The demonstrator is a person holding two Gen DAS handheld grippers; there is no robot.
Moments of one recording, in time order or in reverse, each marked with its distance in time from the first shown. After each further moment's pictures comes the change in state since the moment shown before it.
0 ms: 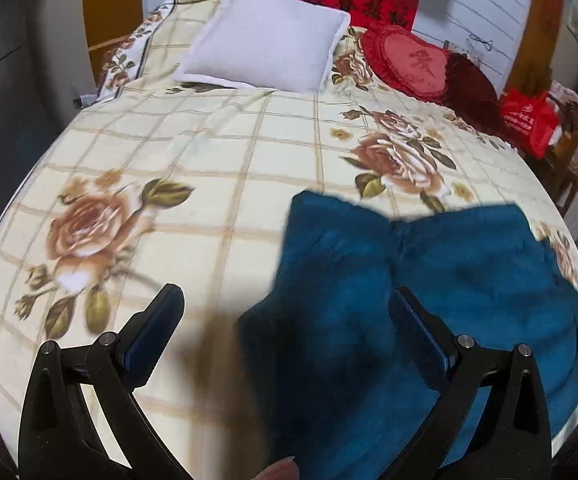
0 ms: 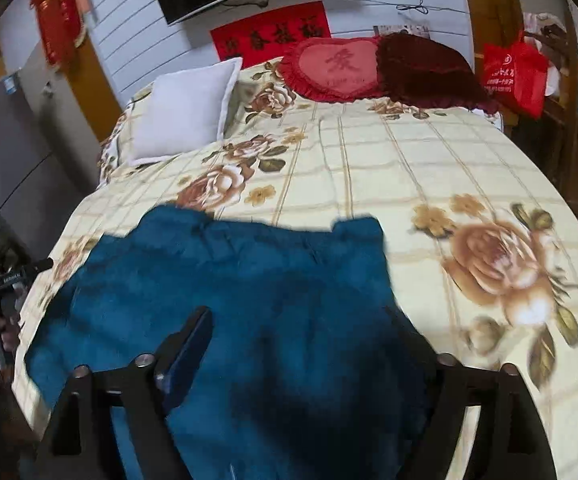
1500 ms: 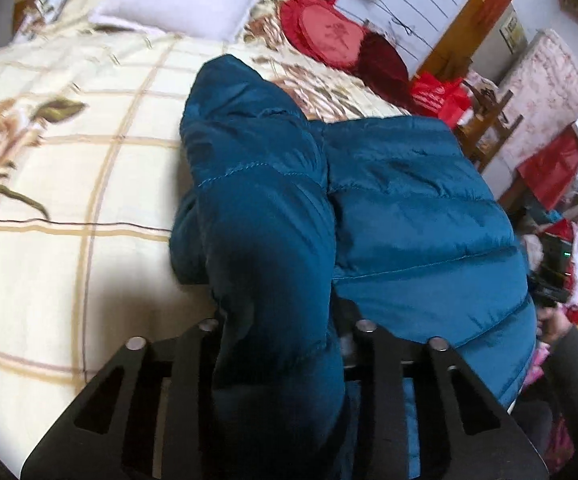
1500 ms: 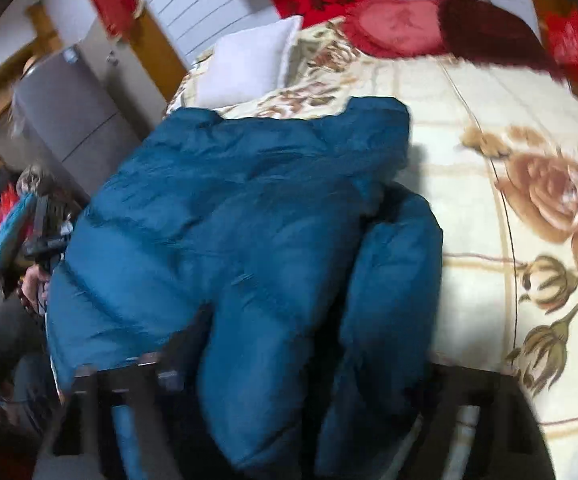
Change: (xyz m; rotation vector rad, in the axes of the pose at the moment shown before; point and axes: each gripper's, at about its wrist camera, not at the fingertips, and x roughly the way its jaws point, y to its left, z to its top) left arm 0.044 -0.022 -0.044 0.006 0.062 -0.382; right arm 0.046 -0.050 -0.074 -0.115 0.089 0.295
